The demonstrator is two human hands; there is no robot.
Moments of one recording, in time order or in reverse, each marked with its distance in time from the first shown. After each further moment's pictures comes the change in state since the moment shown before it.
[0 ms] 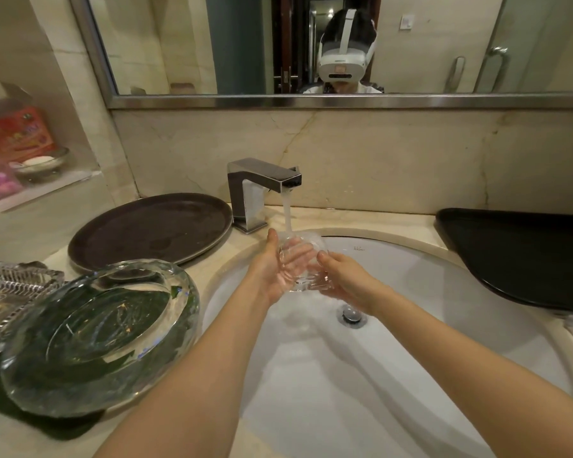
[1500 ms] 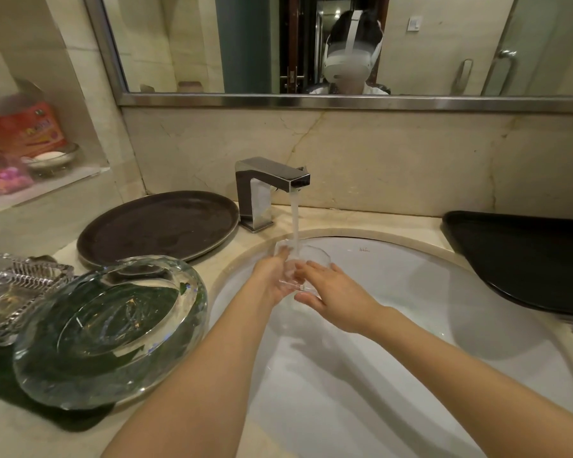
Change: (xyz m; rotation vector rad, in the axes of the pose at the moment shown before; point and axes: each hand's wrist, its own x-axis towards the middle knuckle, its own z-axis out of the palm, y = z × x) left_hand 0.004 -0.001 -0.010 0.182 0.172 -0.050; right_hand -0.017 0.010 0.016 -1.249 -0.034 -0.544
